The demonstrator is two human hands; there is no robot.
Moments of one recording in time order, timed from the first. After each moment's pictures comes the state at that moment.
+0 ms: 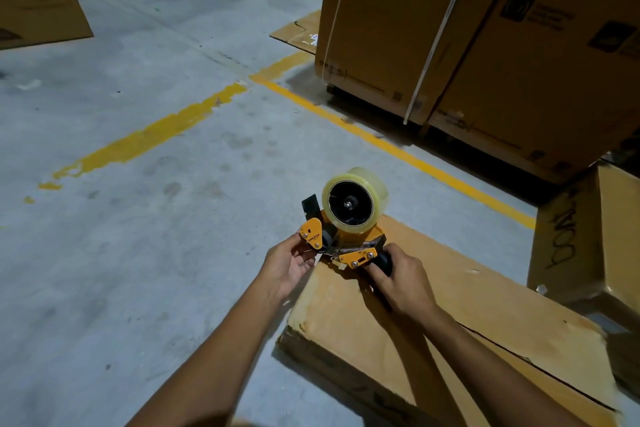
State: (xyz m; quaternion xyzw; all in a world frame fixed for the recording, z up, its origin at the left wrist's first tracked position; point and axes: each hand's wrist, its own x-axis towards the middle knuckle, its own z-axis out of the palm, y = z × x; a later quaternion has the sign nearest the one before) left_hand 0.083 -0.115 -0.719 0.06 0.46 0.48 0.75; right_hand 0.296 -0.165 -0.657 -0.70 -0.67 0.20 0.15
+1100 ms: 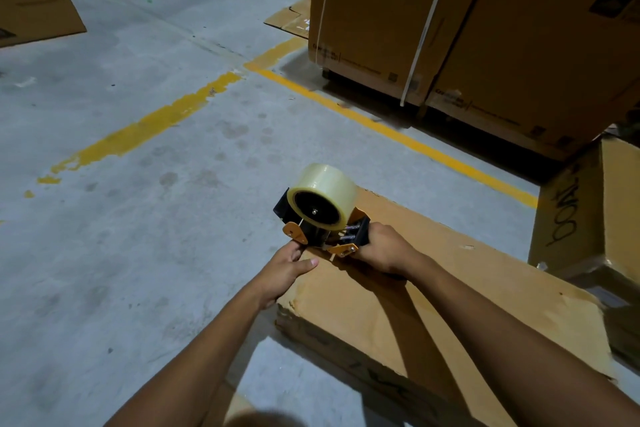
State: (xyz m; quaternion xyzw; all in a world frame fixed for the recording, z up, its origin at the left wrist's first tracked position) left_hand 0.079 -0.157 -0.740 0.46 0.50 0.29 0.68; right_hand 0.296 -0.130 -0.655 -0.64 -0.69 0.34 0.03
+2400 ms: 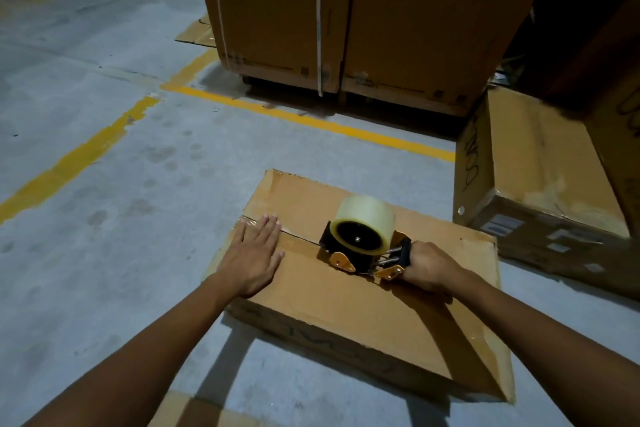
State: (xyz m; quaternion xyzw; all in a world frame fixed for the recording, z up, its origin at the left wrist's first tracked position) left_hand 0.142 -0.150 -0.717 0.88 0.46 -0.05 0.08; right_hand 0.476 -0.259 -0.640 -0.75 -0.59 0.30 -0.03
